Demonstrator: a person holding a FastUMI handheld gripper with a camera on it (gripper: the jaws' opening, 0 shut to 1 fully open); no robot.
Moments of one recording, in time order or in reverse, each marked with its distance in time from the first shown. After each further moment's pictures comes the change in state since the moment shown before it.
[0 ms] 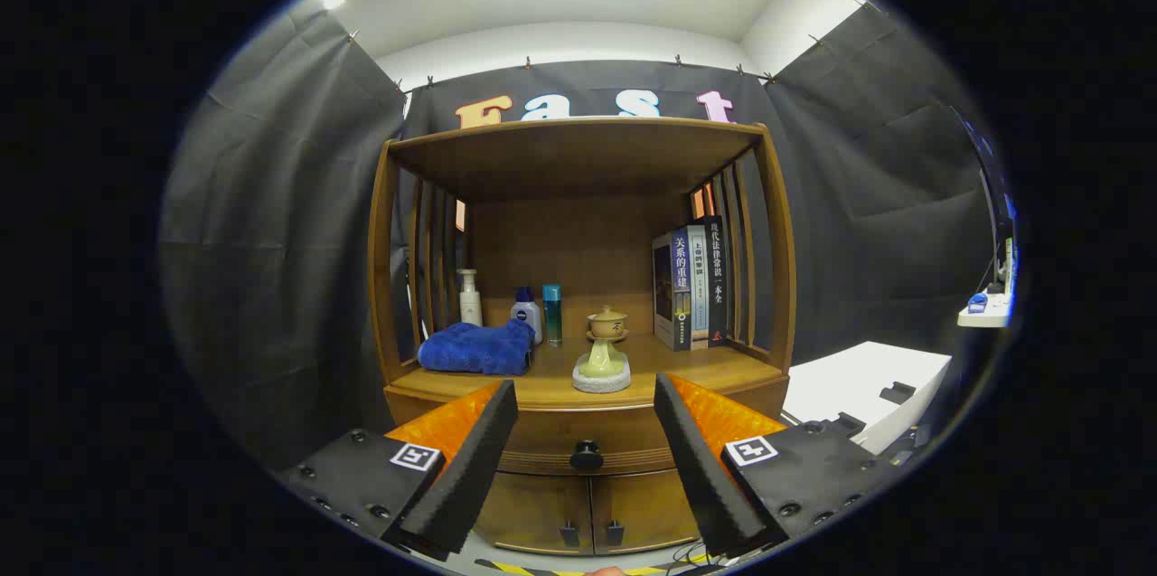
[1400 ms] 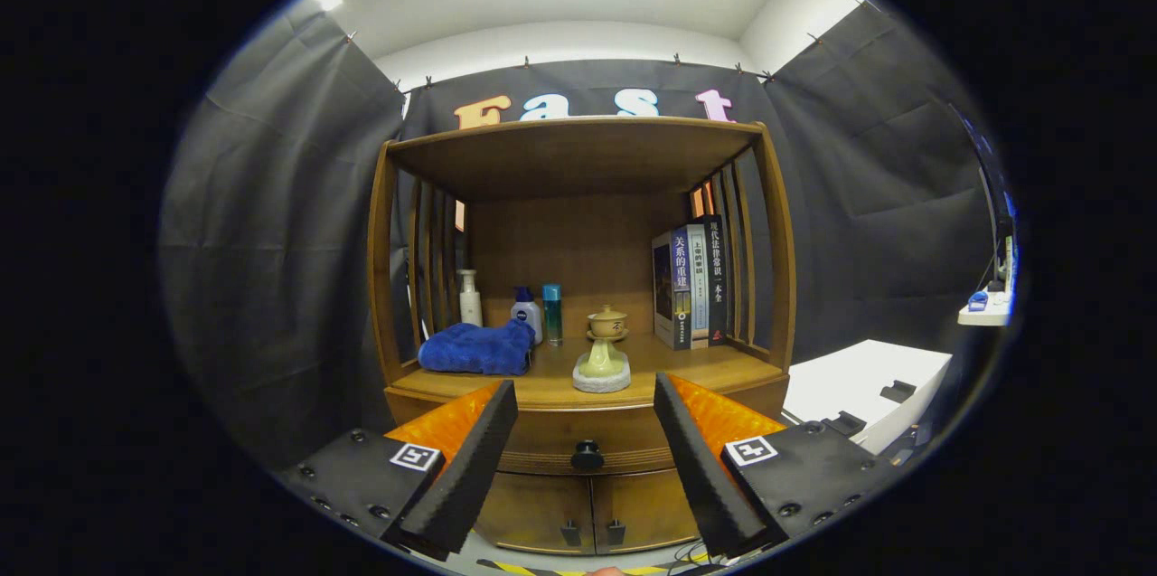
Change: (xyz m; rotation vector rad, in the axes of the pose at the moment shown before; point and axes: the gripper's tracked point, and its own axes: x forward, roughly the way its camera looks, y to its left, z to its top) arm 0.002 0.002 -0.002 0.008 0.006 0.005
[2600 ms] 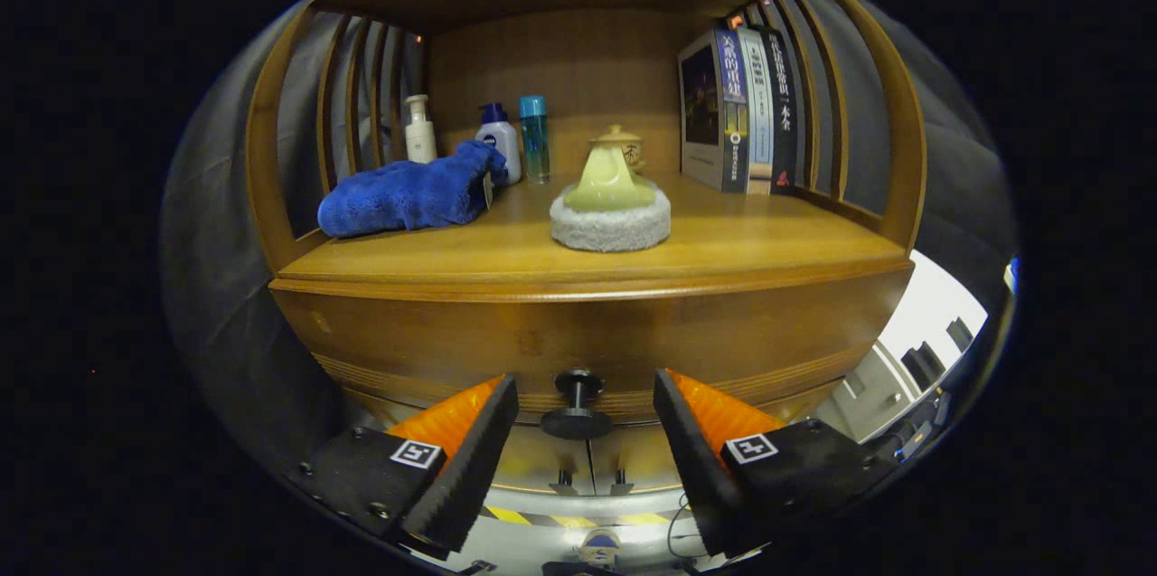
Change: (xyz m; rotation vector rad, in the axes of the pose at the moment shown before) arm 0.144 -0.021 -0.179 0.043 0.517 -0.010
